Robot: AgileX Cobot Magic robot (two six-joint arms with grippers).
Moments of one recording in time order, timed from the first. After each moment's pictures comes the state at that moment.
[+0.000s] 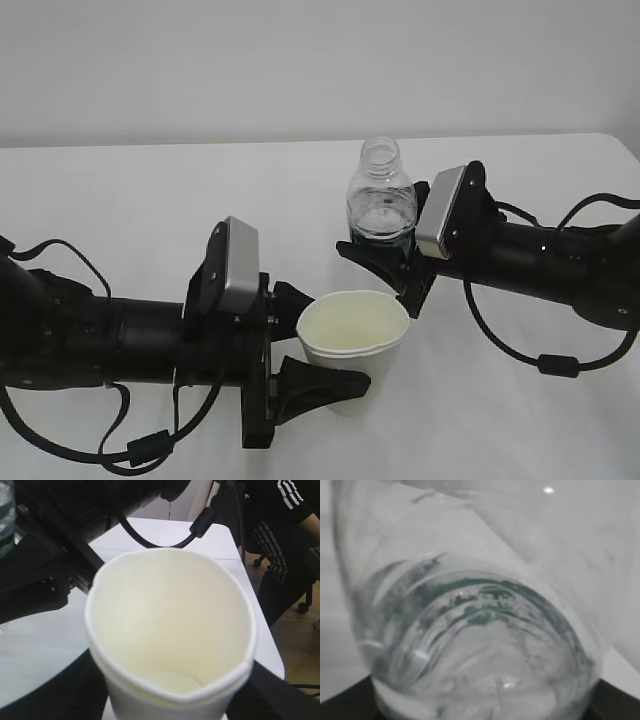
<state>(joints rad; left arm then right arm) -0.51 2.03 -0.72 1.04 -1.14 -0.35 0.20 2.07 -0.86 -0.89 -1.11 -0.11</state>
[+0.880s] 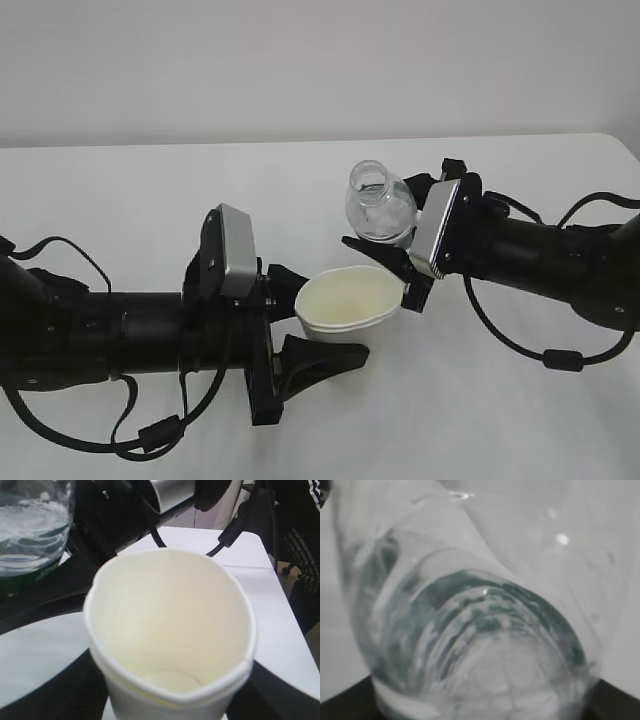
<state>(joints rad) -0.51 2.03 -0.72 0.94 -1.14 -0.30 0.20 2.07 -0.86 -0.83 -1.11 -0.38</state>
